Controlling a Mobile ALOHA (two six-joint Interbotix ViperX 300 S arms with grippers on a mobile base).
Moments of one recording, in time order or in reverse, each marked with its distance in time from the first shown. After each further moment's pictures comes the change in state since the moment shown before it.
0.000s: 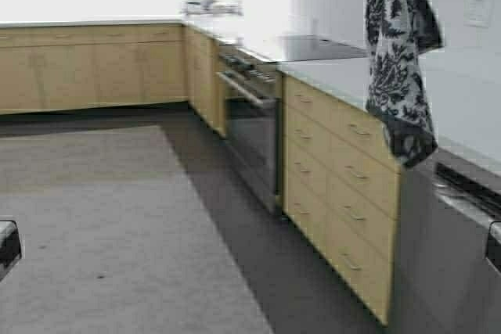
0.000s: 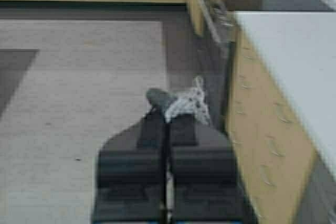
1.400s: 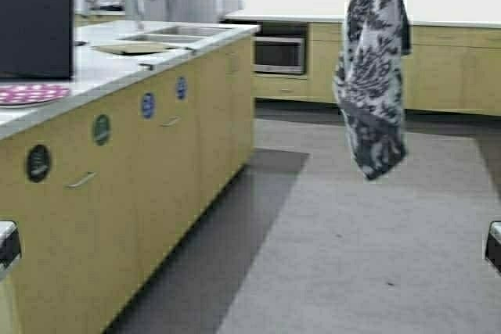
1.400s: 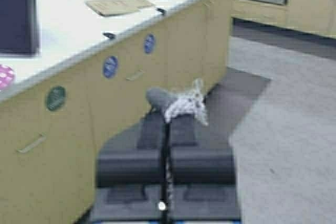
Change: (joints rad) left arm 0.002 -0.044 0.009 0.021 -0.018 -0.051; right arm 0.002 -0.032 0.015 0.000 -0.021 0.011
